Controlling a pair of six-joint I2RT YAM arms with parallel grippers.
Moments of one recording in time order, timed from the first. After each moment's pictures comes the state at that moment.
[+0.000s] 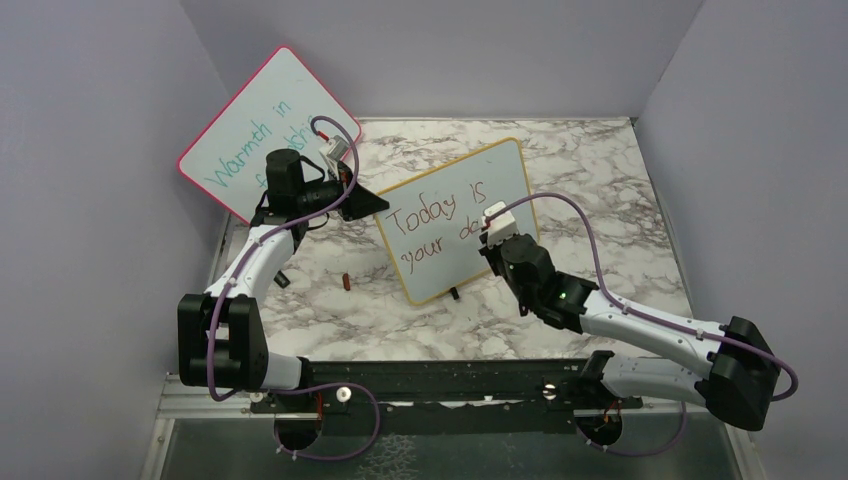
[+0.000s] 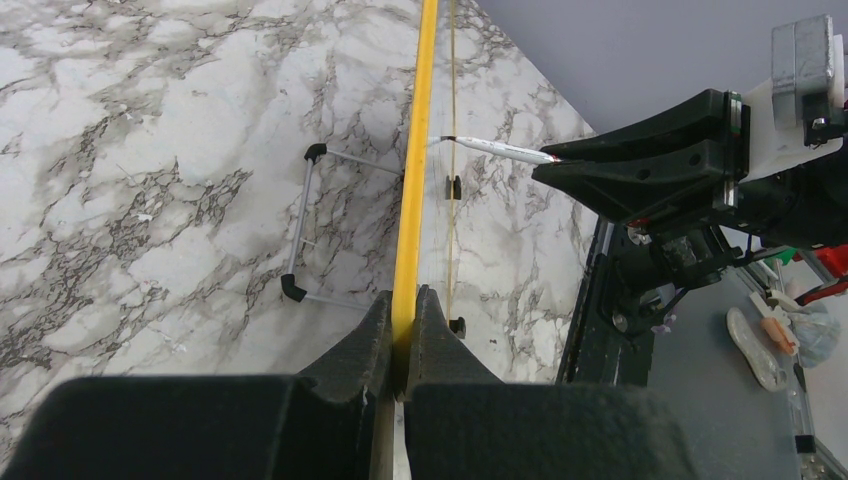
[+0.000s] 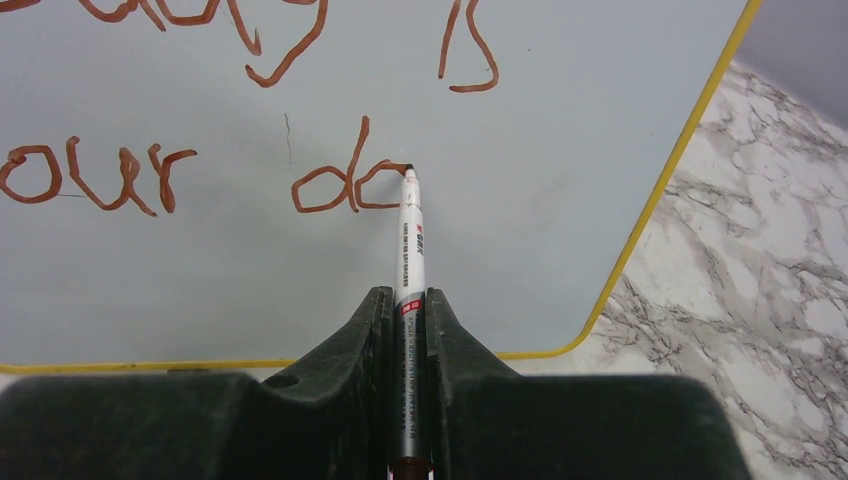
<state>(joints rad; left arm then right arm) -0.07 1.38 0.93 0.11 1.08 -0.26 0.91 1.10 0.65 0.08 0.58 -0.10</state>
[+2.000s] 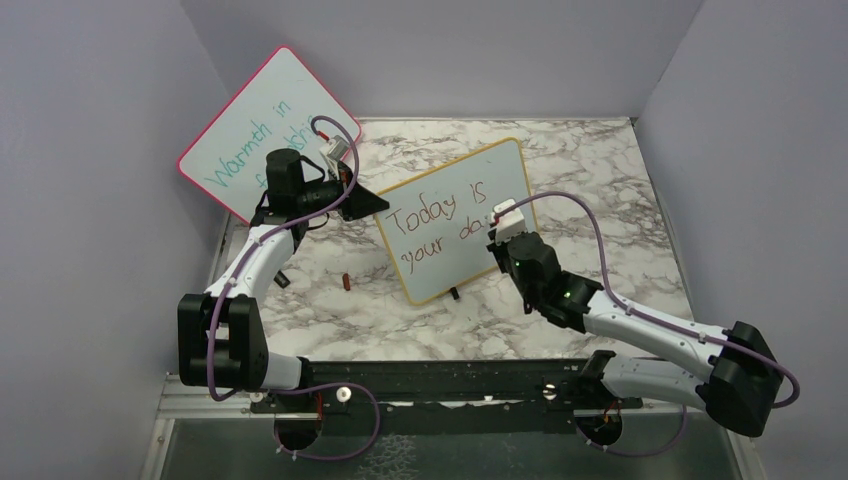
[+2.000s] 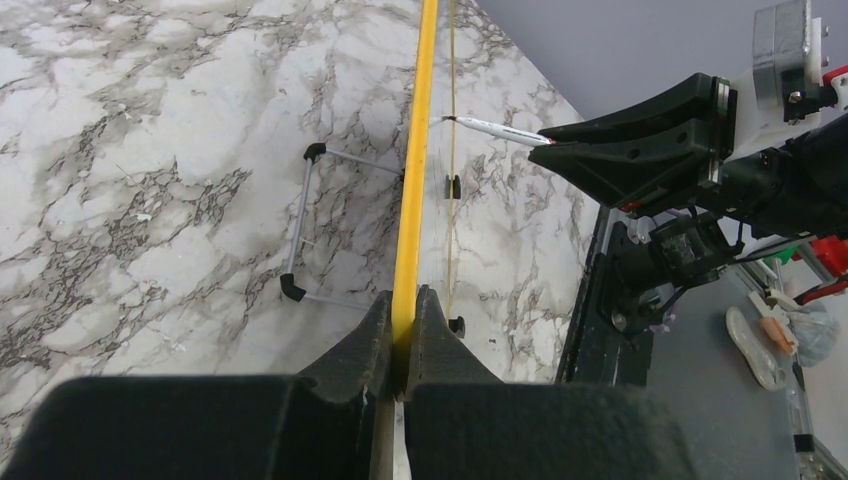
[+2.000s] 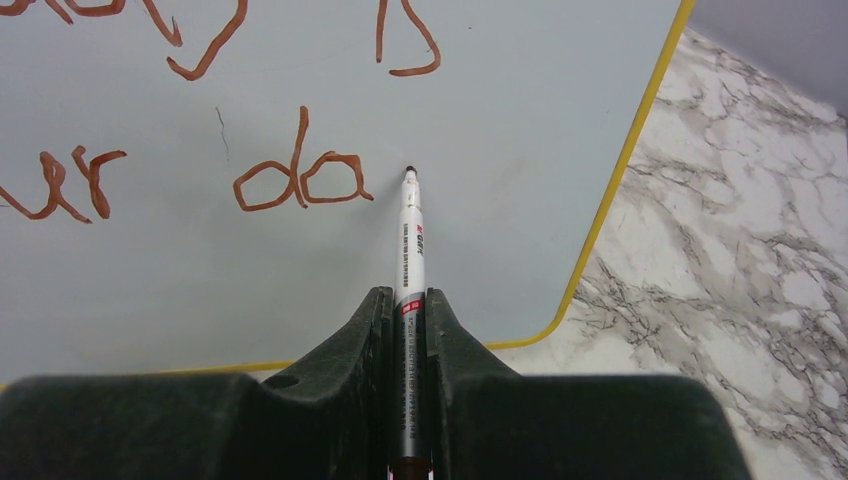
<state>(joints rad) -0.07 1.38 0.93 0.11 1.08 -0.26 0.87 1.08 0.62 0.09 0.59 -0.09</state>
